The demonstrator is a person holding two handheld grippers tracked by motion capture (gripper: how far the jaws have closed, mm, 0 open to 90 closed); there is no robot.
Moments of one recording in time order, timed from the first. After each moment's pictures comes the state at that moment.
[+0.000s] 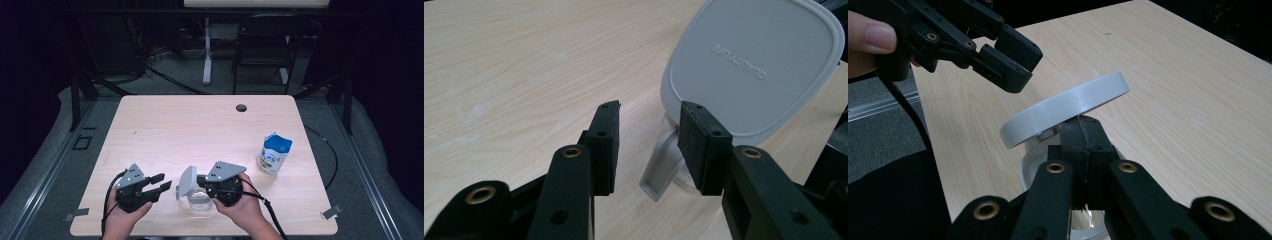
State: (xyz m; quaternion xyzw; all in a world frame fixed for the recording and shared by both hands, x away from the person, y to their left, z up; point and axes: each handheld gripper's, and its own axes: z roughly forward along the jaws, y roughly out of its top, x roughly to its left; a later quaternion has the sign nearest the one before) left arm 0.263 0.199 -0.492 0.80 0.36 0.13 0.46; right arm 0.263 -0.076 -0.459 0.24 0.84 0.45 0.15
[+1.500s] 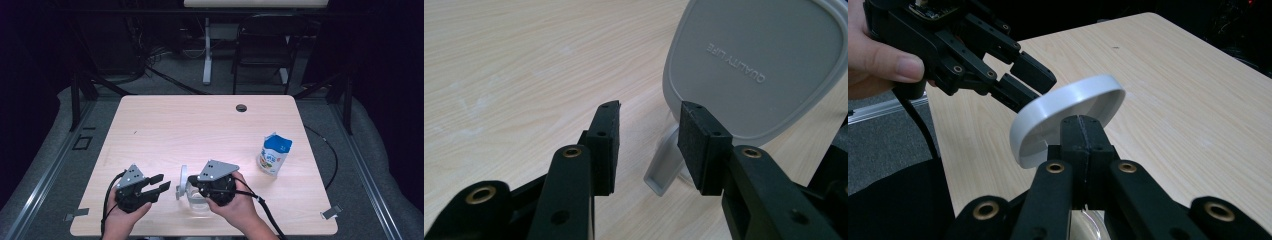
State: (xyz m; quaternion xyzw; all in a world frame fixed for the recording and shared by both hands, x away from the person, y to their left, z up) left arm 0.263 0.202 -0.495 0.80 0.36 0.13 0.46; right arm 0.261 -0.061 -0.447 0.22 0.85 0.46 0.15
